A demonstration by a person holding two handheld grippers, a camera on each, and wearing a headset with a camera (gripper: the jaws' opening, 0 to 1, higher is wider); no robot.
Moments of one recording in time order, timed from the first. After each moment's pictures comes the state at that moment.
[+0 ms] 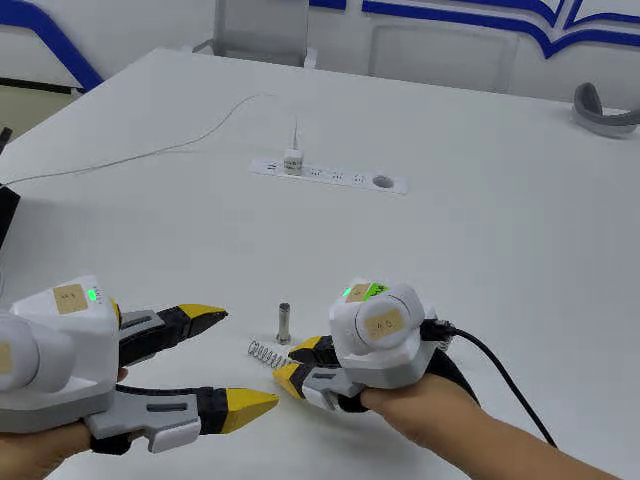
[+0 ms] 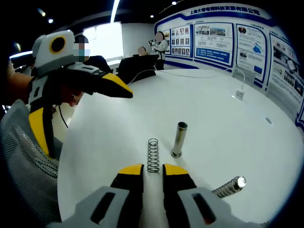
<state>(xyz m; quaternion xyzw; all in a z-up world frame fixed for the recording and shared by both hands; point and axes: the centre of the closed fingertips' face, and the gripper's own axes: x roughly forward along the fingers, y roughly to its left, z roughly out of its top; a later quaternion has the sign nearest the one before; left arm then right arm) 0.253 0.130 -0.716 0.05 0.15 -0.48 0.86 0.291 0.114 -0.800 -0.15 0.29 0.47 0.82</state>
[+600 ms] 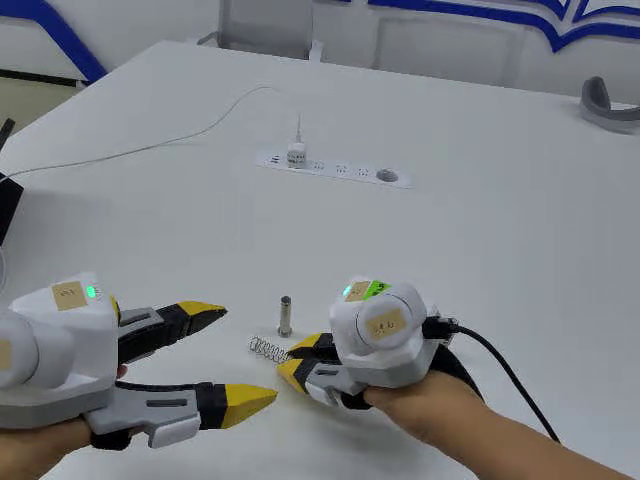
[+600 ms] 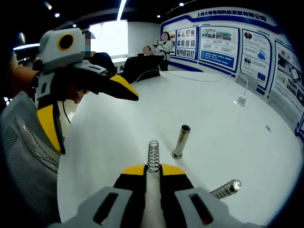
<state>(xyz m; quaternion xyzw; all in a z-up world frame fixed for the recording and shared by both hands) 0.253 0.133 -0.719 0.04 0.15 -0.47 0.87 0.286 0.113 -0.789 -0.18 0.26 0.48 0.82</state>
